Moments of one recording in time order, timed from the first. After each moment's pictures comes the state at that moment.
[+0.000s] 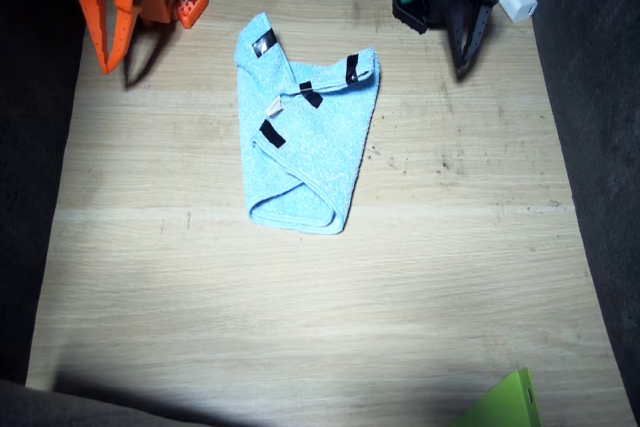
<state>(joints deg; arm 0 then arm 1) 64.1 181.7 157.2 86.6 88.1 78.8 180.4 159.6 79.6 81.4</state>
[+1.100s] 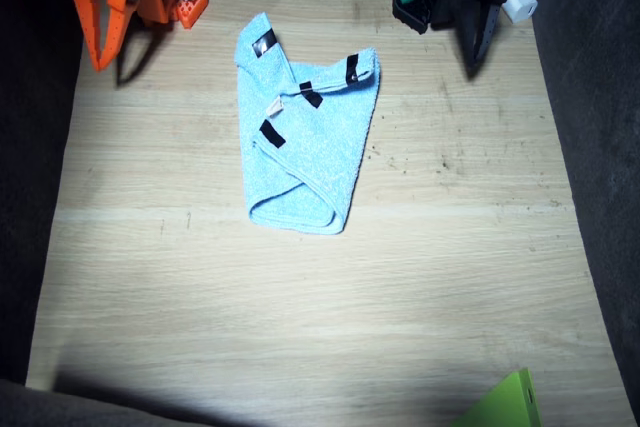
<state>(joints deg) 70.6 181.5 157.2 87.8 87.3 76.0 180.4 159.6 79.6 77.3</state>
